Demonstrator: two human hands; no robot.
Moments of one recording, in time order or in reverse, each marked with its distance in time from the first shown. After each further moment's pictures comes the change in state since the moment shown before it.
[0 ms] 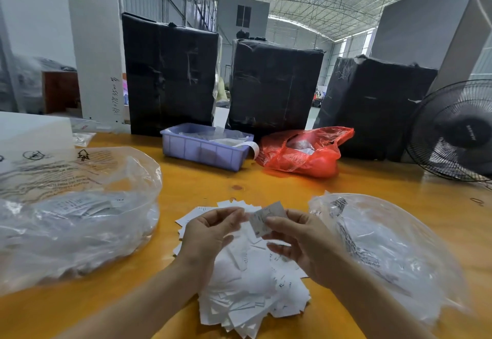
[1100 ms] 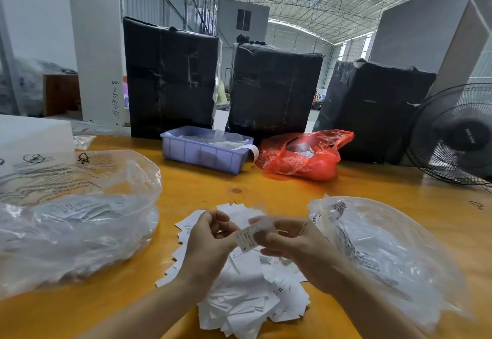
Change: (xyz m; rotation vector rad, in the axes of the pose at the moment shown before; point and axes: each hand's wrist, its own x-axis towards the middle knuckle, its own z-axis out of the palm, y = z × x) left_hand 0.007 -0.019 -0.010 0.171 0.010 0.184; right_hand -0.005 -0.001 0.004 -0.282 -0.076 -0.136
